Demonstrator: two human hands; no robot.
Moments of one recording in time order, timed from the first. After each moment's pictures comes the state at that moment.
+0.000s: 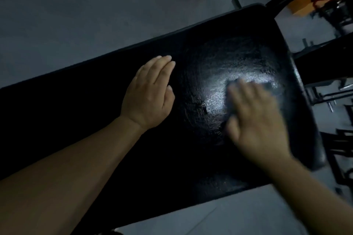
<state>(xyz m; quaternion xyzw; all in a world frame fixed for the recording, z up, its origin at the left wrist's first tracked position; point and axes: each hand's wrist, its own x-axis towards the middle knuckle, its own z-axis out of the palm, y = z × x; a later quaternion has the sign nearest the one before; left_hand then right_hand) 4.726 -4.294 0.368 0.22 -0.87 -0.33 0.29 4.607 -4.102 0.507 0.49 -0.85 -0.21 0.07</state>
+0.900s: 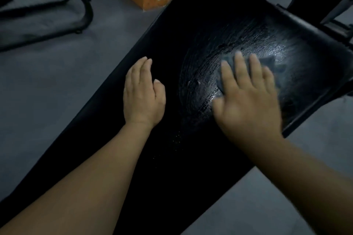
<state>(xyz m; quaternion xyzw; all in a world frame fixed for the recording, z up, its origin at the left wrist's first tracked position) 4.728 -4.286 0.367 0.24 -0.87 -0.30 0.29 4.686 -4.093 0.449 0.27 -0.94 -0.05 0.19</state>
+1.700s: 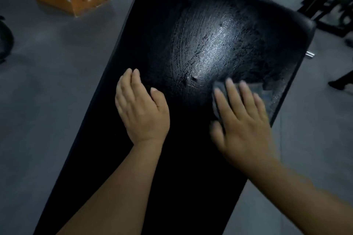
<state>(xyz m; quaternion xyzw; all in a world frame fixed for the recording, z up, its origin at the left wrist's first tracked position) 4.728 -4.299 0.357 0.19 -0.88 -0.31 0.30 4.765 -4.105 0.396 0.14 -0.97 -0.04 0.21</state>
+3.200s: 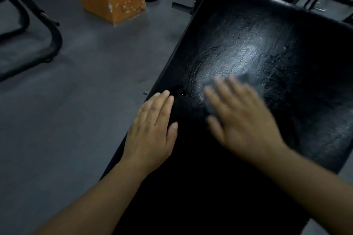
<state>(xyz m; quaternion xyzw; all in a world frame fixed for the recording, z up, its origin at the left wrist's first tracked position) 4.751 -4.410 0.328 -0.07 -0.95 -0.20 0.23 4.702 -4.194 0.408 0.29 -0.94 -0.10 0.17</state>
